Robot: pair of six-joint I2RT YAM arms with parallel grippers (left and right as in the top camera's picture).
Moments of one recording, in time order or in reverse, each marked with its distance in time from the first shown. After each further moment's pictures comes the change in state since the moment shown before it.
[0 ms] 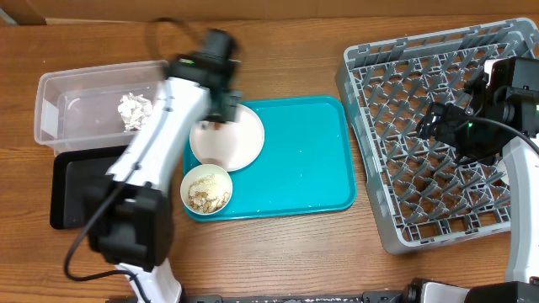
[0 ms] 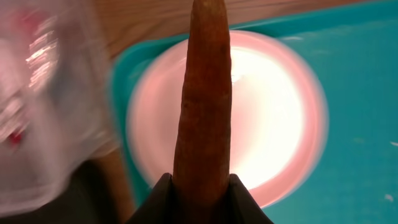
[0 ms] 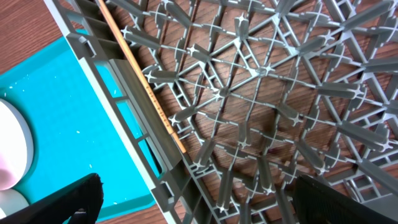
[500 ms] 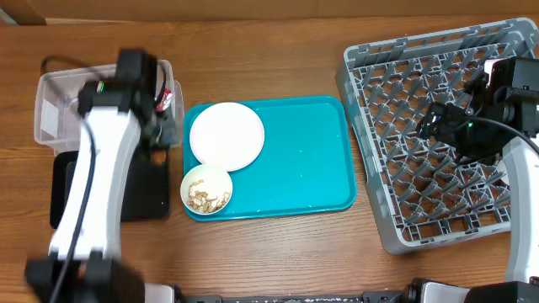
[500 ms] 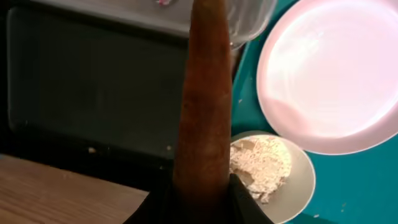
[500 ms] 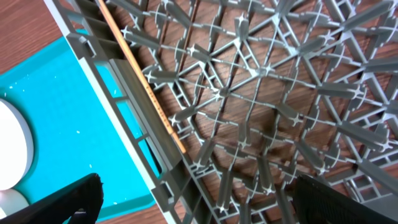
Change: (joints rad) left arm 0.225 -0.298 -0.196 -0.179 -0.056 -0.196; right arm 0.000 0.000 0.000 0.000 0.000 0.000
